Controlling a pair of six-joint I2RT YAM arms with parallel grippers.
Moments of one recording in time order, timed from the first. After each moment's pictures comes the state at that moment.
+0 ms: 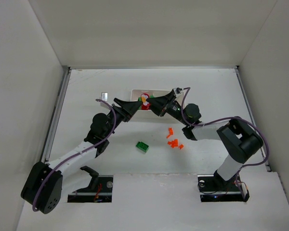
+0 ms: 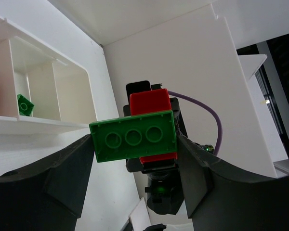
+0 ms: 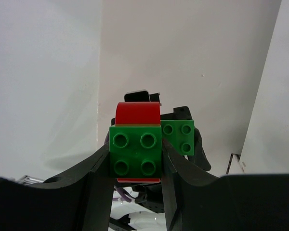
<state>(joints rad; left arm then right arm) -0.52 1.05 0.42 0.72 0.11 -1.22 0.62 1.68 0.68 1.28 -0.37 1.69</state>
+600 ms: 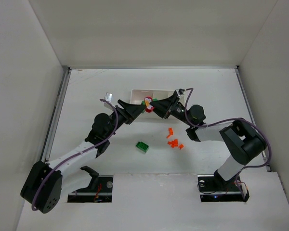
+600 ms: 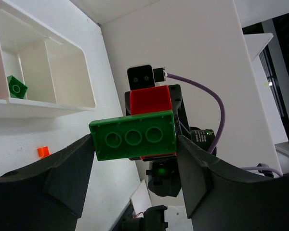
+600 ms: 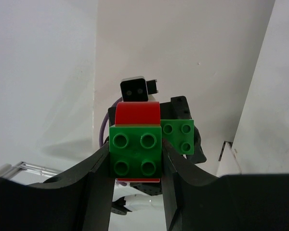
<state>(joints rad) -0.54 1.05 0.42 0.68 0.16 -1.21 0.56 1.64 0.63 1.31 -0.45 1.67</state>
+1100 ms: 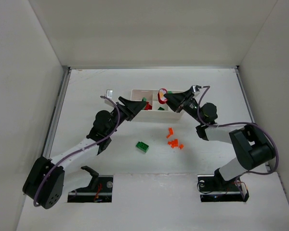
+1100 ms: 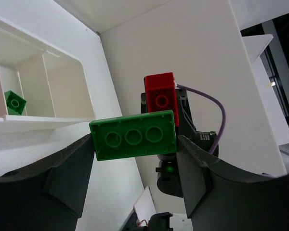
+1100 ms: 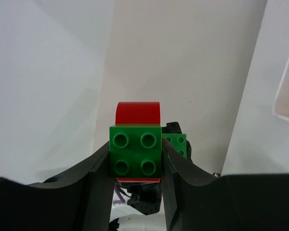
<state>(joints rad) -0.55 1.08 0.45 0.71 0.15 -1.18 0.39 1.55 0.57 1.29 -0.45 1.65</state>
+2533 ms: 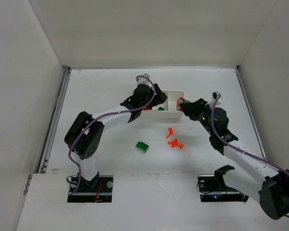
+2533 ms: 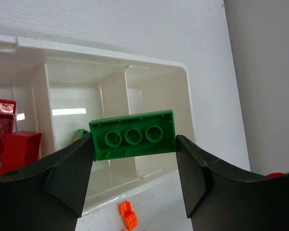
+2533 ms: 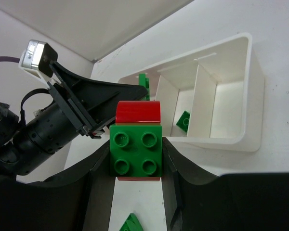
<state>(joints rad) -0.67 1.78 1.14 0.24 -0.05 -0.80 0.40 0.97 0.49 0.38 0.00 0.81</state>
